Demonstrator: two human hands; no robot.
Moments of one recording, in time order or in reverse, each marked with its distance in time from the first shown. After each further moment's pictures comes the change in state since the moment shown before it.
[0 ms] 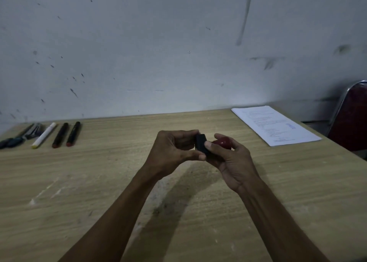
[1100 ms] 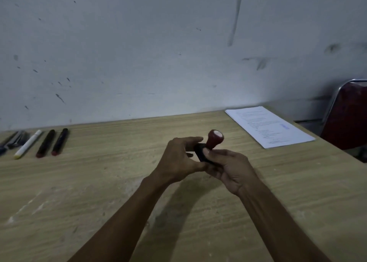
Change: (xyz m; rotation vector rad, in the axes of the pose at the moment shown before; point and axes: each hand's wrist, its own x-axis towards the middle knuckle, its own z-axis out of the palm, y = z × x) left_hand 0.027 -0.025 0.030 0.380 -0.096 0.074; right_hand 0.012 -0.005 -0.017 -0.124 0.077 0.195
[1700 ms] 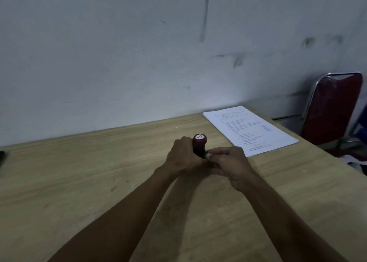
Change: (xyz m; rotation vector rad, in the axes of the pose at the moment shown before) left_hand 0.116 -0.025 0.084 0.221 -0.140 -0.184; right_hand 0.084 -0.038 -0.063 -0.397 0.207 -0.096
